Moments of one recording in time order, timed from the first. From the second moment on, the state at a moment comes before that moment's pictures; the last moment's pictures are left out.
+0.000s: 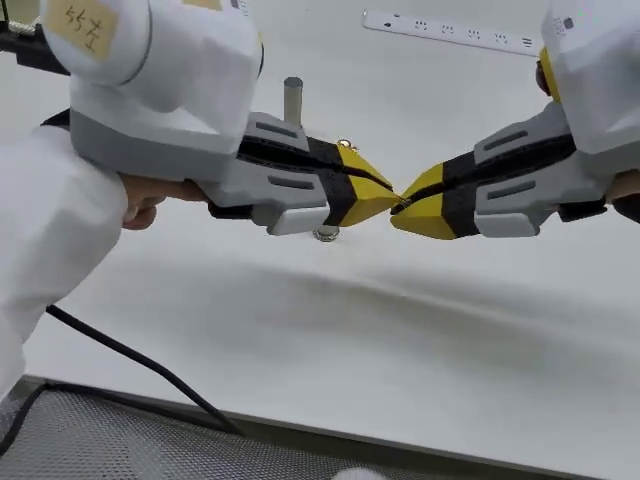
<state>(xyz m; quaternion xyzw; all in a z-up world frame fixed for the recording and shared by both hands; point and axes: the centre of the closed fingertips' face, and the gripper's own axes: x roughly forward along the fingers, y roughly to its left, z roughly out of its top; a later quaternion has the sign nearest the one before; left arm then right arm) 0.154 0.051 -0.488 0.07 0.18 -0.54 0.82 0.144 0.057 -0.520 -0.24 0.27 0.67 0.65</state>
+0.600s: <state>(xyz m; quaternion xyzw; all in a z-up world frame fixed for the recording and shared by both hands) 0.140 0.049 -0.498 0.12 0.19 -0.57 0.79 0.134 0.050 -0.523 -0.29 0.28 0.69 0.61</state>
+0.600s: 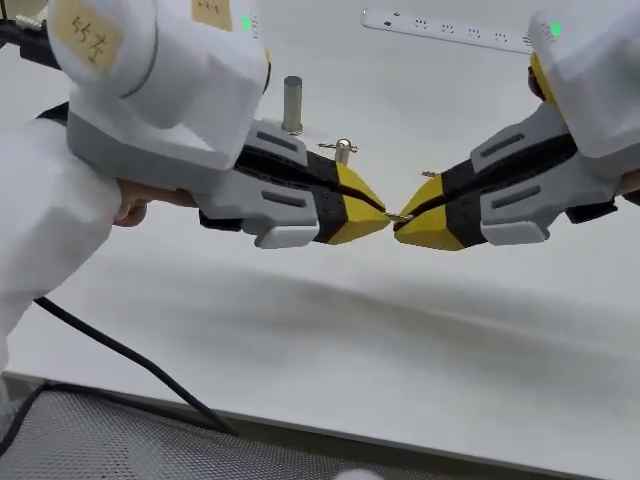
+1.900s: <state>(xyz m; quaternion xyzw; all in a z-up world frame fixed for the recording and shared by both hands) 0.198 0.089 -0.544 0.15 0.24 -0.49 0.82 0.185 0.043 -0.570 -0.29 0.32 0.61 0.67</state>
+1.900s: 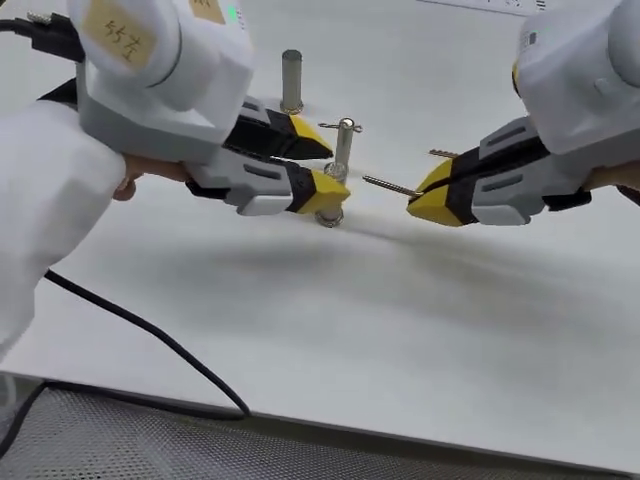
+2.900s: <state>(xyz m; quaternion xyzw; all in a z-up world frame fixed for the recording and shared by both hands) 0.205 0.085 -0.549 0.13 0.26 -0.49 0.82 0.192 0.054 -0.572 -0.31 0.31 0.61 0.66</state>
